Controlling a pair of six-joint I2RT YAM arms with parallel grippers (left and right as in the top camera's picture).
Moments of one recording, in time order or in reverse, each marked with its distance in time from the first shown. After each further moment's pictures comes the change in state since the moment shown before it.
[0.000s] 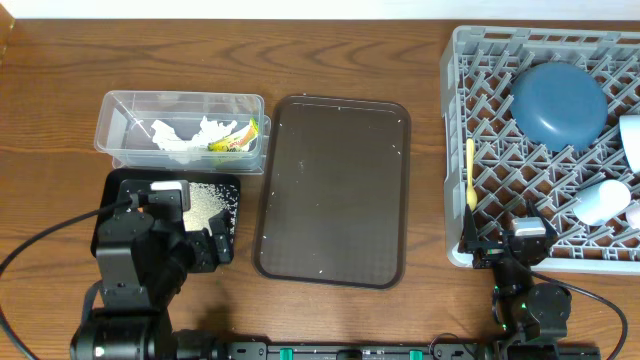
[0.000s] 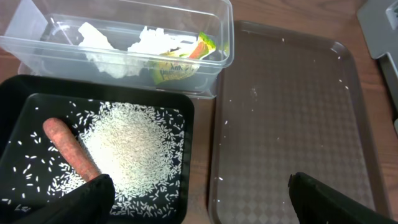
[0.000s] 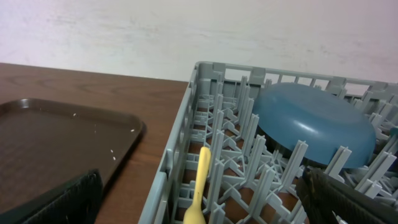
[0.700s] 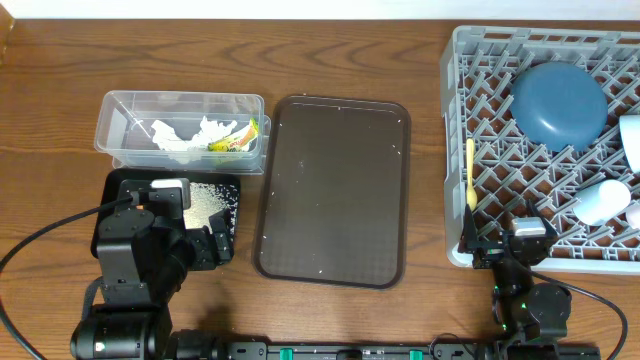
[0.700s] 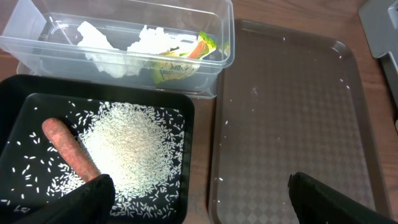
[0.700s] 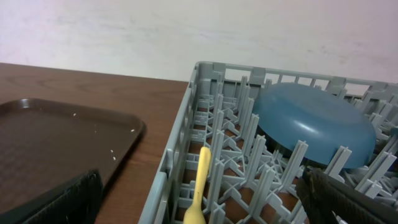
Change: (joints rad) left arm 0.000 0.026 0.008 0.006 0.003 0.000; right arm 0.000 0.000 0.000 0.000 0.000 0.000
